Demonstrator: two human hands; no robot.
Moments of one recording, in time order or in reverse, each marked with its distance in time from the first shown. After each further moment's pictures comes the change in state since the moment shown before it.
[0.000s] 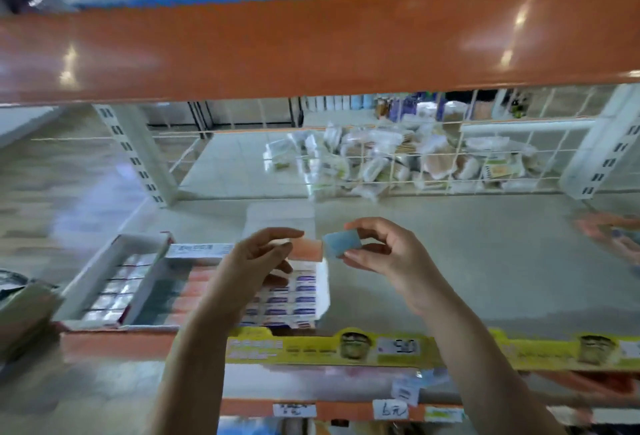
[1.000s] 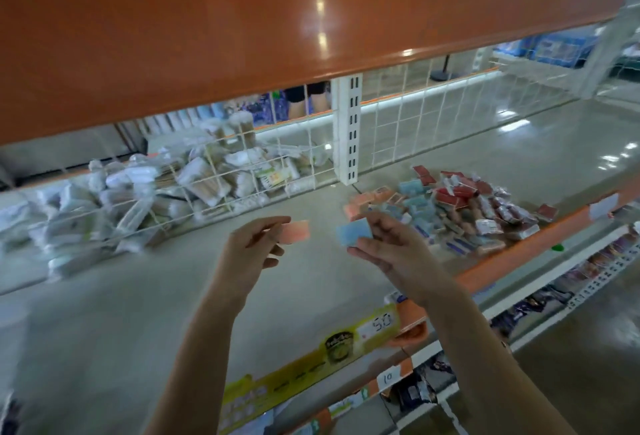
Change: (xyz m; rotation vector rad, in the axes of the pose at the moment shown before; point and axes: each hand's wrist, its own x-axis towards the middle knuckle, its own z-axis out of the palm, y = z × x) left_hand 0.078 0.014 0.334 0.105 -0.290 0.093; right_hand -0.098 -0.006 -0.319 0.337 0.354 -0.123
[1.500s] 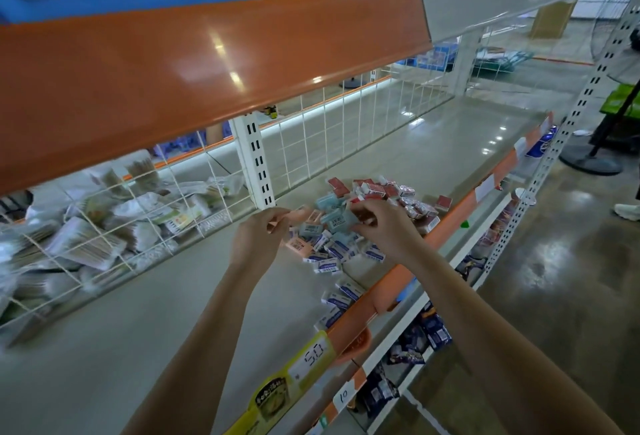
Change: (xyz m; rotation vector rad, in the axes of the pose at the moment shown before) left_hand 0.097 -0.001 0.130 0.576 -0.135 0.362; right_hand 0.012 -0.055 -0.111 -1.300 0.418 -0.127
